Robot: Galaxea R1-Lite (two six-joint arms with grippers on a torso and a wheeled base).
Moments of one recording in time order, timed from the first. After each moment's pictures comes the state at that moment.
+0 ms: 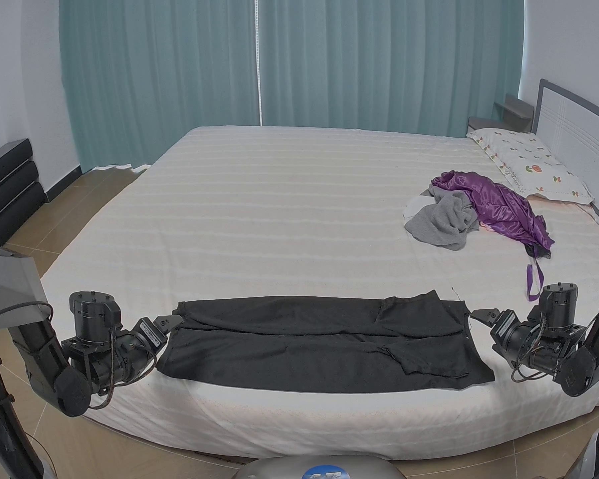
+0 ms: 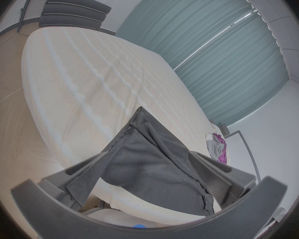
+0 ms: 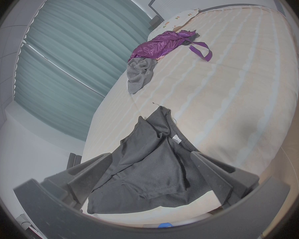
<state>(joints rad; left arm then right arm) -0.15 2.03 -0.31 -1.17 -0.04 -0.90 0.09 1.98 -0.25 -1.16 0.06 0.89</state>
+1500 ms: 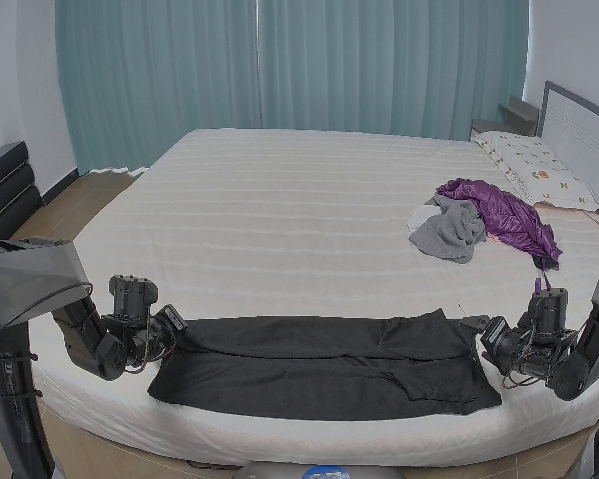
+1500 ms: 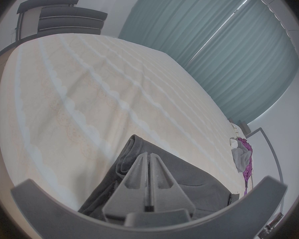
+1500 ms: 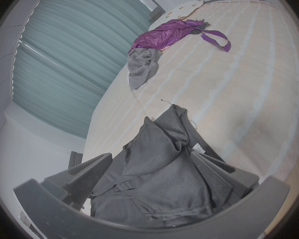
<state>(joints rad) -0.16 2.24 -0.67 -0.92 0.08 -0.81 0.14 2.02 -0.25 -1.17 0.06 0.93</state>
